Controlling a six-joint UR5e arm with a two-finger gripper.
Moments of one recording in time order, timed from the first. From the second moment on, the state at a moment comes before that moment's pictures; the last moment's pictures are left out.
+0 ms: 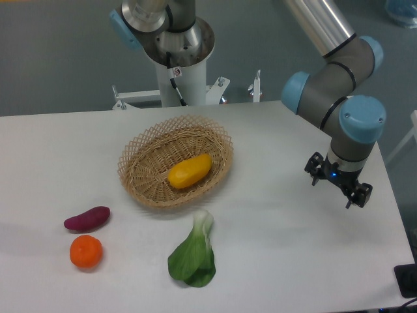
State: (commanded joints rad) arm 2.73 -2.11 -1.51 -0.98 1.58 1.51
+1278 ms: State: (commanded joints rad) arm 2.71 -2.09 -1.52 -0.99 1.57 1.34
